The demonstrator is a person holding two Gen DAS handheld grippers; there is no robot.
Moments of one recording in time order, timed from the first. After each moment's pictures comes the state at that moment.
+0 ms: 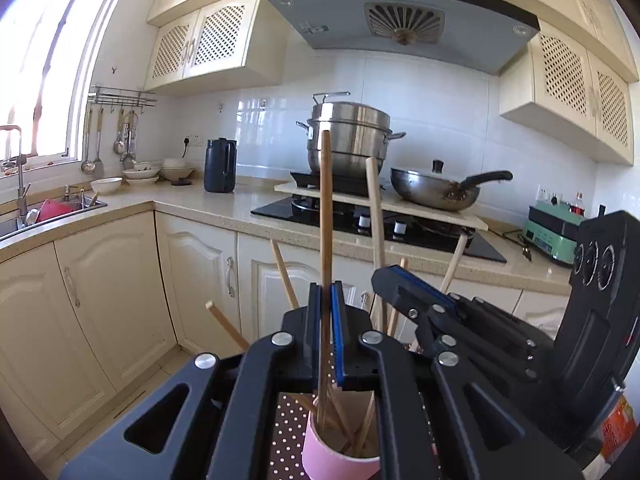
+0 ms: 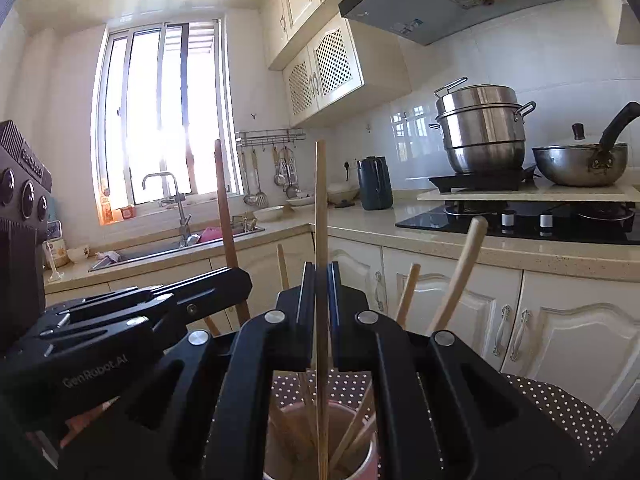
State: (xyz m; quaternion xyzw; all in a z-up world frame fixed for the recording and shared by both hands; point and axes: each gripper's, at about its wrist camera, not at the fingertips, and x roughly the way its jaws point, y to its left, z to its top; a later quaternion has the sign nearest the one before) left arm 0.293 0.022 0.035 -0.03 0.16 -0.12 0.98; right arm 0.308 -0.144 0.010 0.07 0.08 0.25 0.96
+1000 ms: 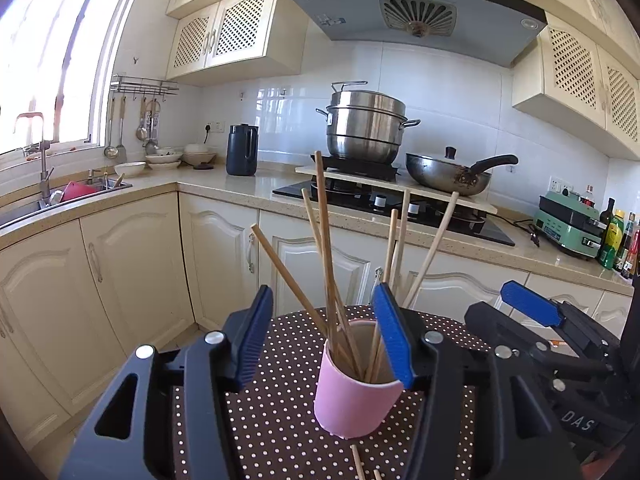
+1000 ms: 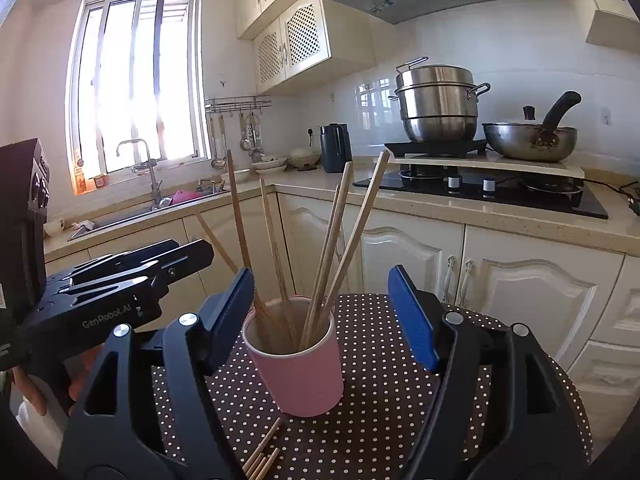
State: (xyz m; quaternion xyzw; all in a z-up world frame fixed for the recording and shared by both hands) left arm 0.238 0.033 0.020 -0.03 0.18 -0.08 0.98; right arm 0.229 -0.176 0.001 0.05 0.13 0.19 0.97
